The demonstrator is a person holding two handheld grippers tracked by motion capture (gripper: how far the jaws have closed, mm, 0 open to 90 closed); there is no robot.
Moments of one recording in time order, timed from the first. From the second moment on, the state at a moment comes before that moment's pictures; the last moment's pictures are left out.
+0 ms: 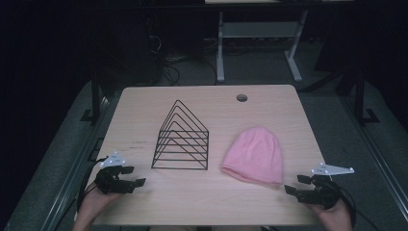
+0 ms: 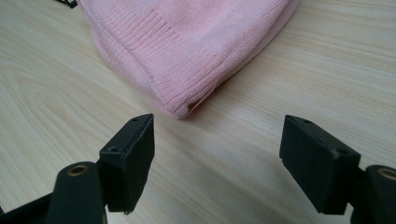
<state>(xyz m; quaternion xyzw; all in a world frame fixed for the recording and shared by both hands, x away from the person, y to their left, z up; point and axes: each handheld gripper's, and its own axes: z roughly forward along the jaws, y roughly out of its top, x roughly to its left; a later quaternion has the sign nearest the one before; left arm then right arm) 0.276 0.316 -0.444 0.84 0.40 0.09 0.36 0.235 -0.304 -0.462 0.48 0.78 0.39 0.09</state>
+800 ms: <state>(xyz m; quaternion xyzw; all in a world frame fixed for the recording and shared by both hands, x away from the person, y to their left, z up) 0.274 0.314 -0.441 0.84 0.39 0.10 0.35 0.245 -0.286 -0.439 0.46 0.79 0.39 0.10</state>
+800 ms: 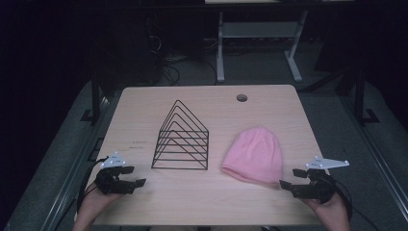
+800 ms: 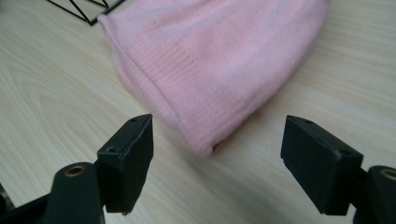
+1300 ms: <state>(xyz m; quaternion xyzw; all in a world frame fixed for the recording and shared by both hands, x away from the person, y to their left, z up) 0.273 0.313 -0.441 0.84 0.39 0.10 0.35 0.271 -0.279 -0.413 0.44 0.81 0.39 0.09</state>
